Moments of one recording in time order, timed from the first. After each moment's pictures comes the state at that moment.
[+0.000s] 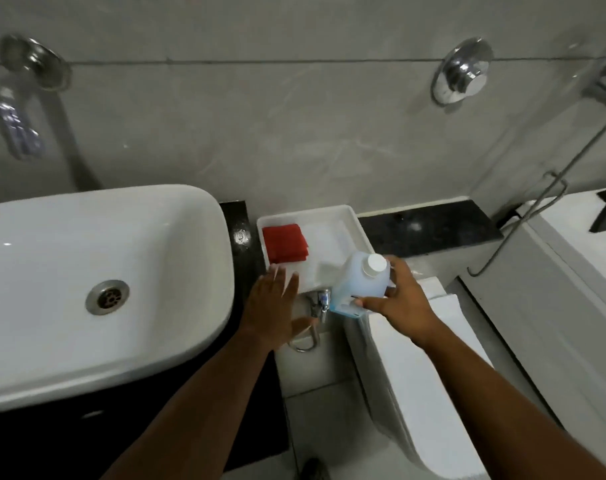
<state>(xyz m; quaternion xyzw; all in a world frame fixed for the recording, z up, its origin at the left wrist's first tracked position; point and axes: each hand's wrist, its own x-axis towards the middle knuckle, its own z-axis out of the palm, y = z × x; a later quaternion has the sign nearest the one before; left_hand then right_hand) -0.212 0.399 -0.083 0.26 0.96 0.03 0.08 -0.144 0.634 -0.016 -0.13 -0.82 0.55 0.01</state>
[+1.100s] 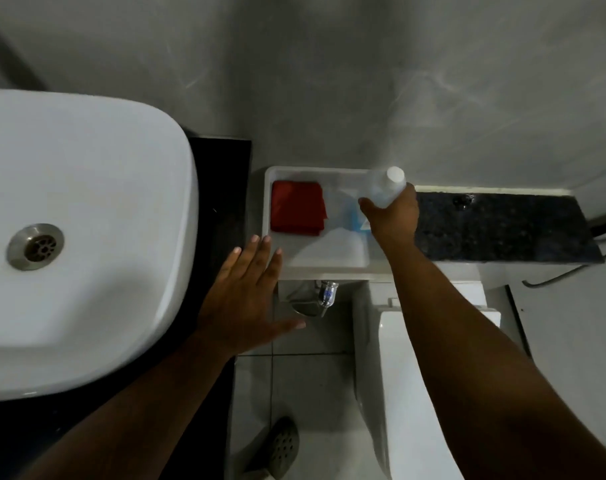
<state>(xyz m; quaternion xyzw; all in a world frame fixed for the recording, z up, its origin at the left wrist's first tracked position) -0.240 0.405 -0.121 0.19 0.98 0.06 0.08 -0.371 0.655 -0.118 -0.22 -0.86 0.45 0.08</state>
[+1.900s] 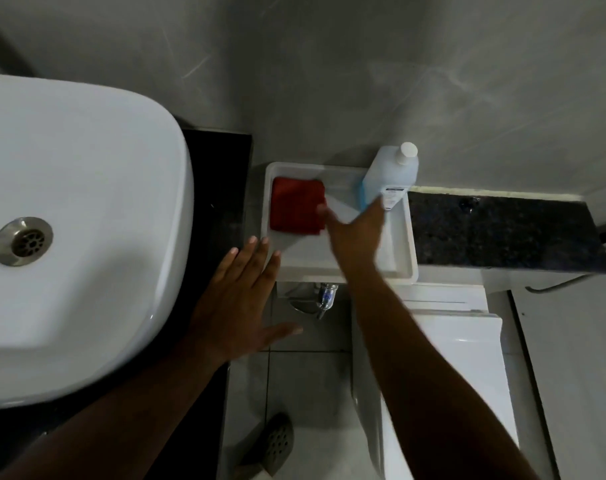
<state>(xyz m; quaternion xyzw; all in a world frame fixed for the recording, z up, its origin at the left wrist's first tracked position) -0.239 0.405 -0.119 0.19 0.98 0.06 0.07 -0.350 0.592 -0.141 -0.22 -0.84 0.49 0.06</state>
